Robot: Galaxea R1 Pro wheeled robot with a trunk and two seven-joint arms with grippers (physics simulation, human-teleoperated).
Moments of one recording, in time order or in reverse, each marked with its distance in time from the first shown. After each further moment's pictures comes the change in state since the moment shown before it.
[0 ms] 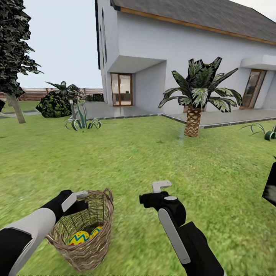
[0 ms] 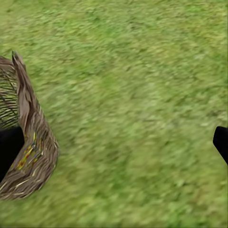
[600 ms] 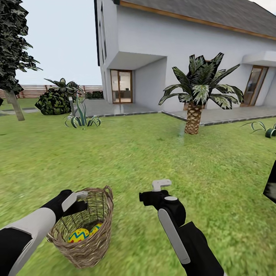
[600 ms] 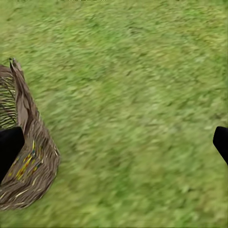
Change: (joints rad) left arm -0.001 -0.001 0.000 -0.003 -0.001 0.020 0.021; right arm 0.000 0.000 0.003 -0.001 0.000 -0.052 -0.004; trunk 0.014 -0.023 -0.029
